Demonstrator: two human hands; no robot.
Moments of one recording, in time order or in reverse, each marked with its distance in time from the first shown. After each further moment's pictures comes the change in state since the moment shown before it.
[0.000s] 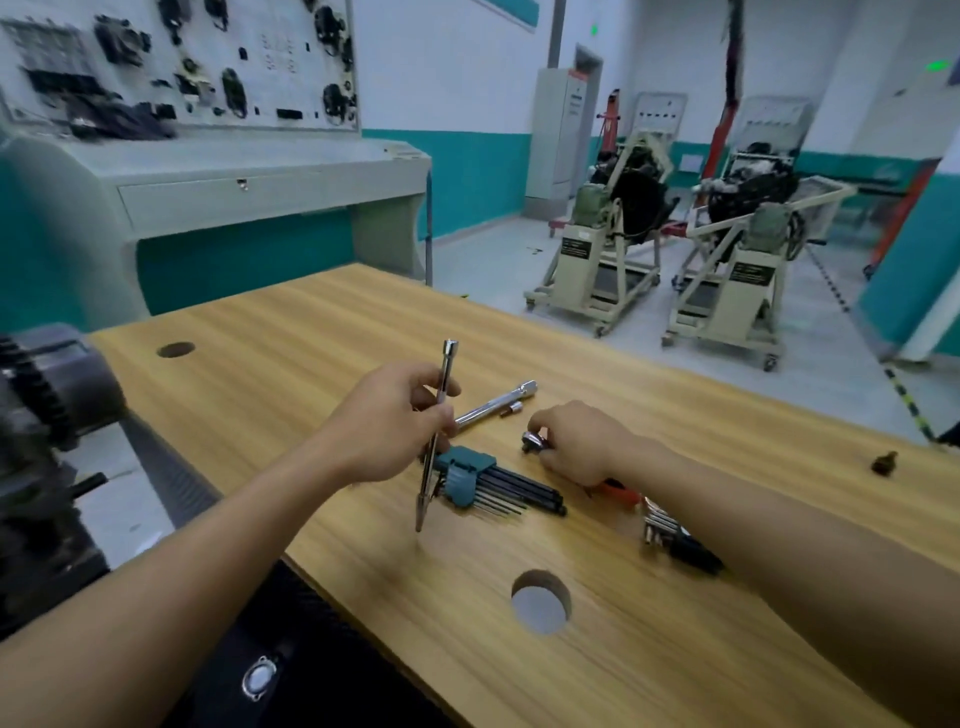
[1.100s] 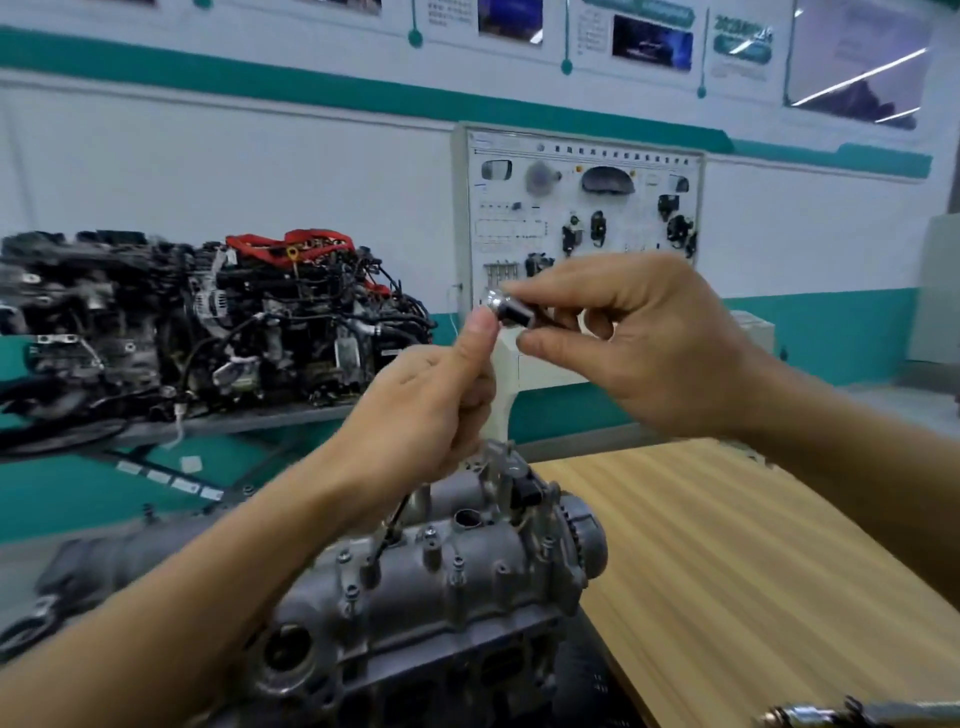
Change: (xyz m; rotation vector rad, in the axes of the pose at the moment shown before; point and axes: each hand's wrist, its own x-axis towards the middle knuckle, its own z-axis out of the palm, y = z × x) left_hand -0.189 0.075 -0.263 -0.166 0.543 0.136; right_hand -0.052 -0.354 -0.254 0.694 0.647 -1.384
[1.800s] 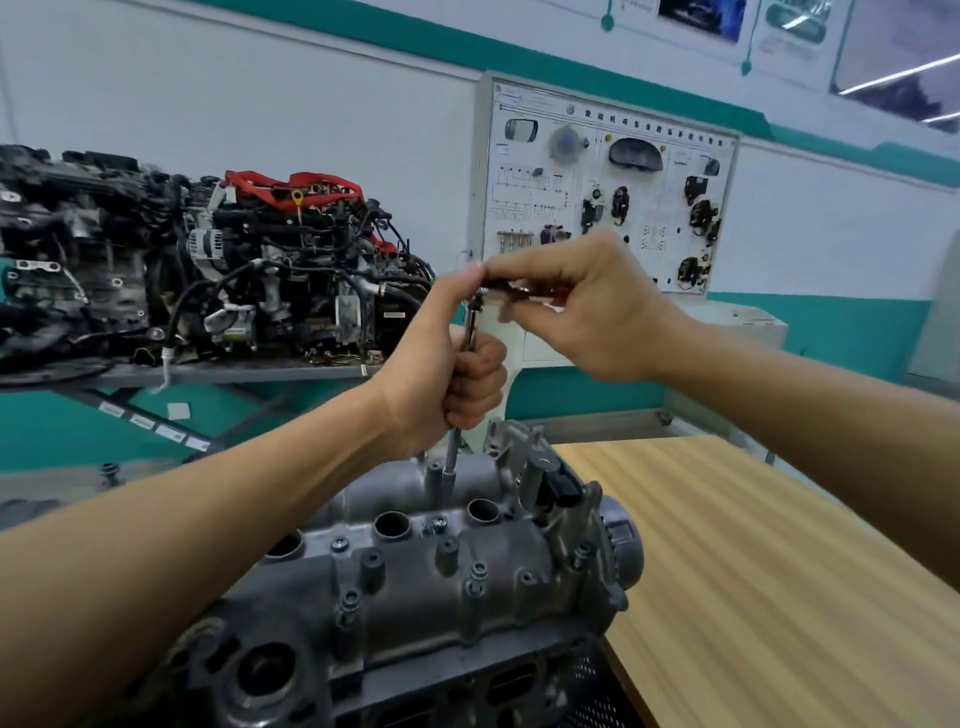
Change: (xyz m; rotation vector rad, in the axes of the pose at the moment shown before) left_hand 0.072 -0.073 -0.039 -0.326 -0.066 -0.215; right_hand 0.052 0.083 0.065 -0.047 -0.085 -0.024
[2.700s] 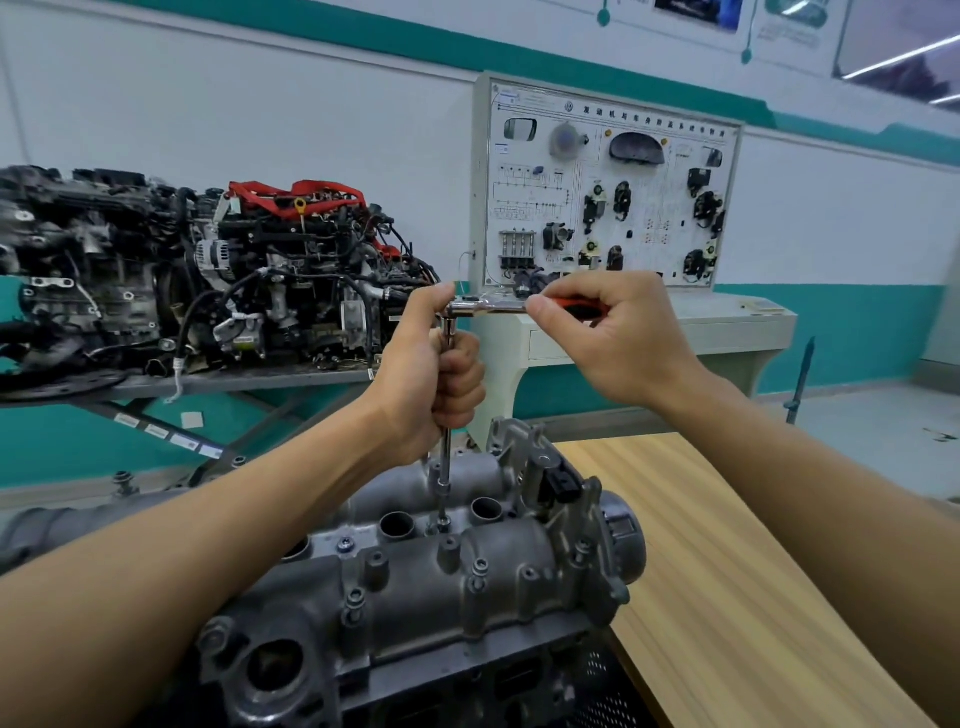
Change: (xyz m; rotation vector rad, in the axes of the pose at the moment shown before) left_hand 0.001 -0.009 -0.005 -0.087 0.163 0.050; right_hand -0.031 0.024 0.009 -0.019 0.296 0.233
